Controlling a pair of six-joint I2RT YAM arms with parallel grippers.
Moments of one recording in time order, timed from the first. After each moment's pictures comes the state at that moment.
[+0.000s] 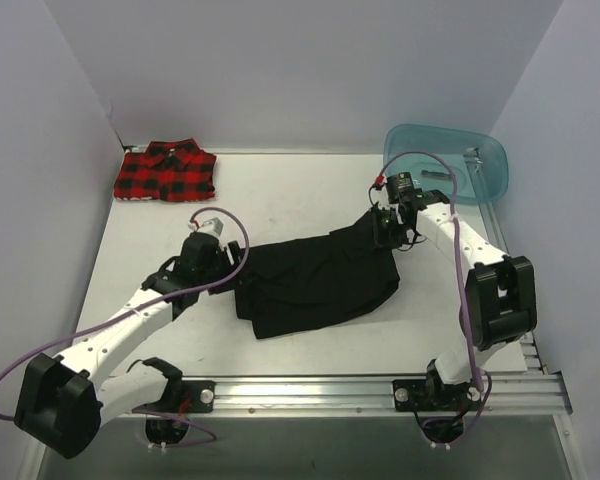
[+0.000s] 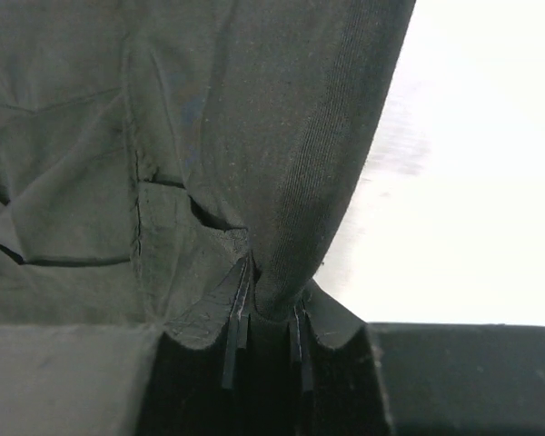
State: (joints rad) left arm -0.50 1.06 0.71 -0.34 0.01 -0.71; right arm 0.27 1.65 1.19 -0.70 -0.15 0.18
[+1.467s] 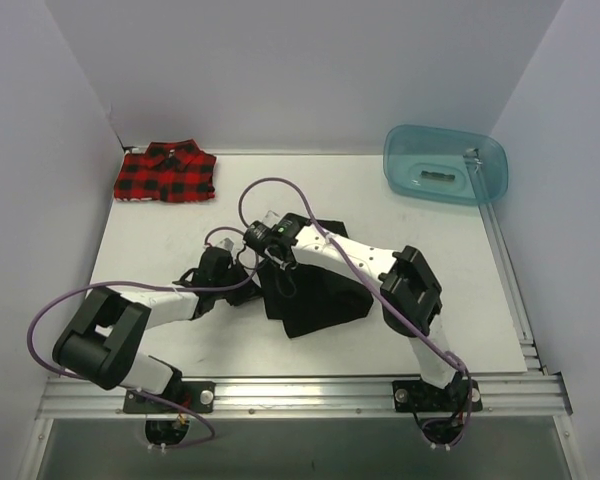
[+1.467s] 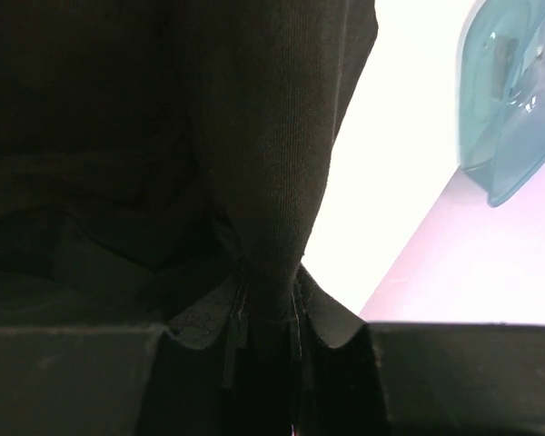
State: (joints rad) left arm -0.46 1.45 0.47 0.19 0.21 -0.94; right arm 0.98 2.05 1.74 -1.14 0.73 0.02
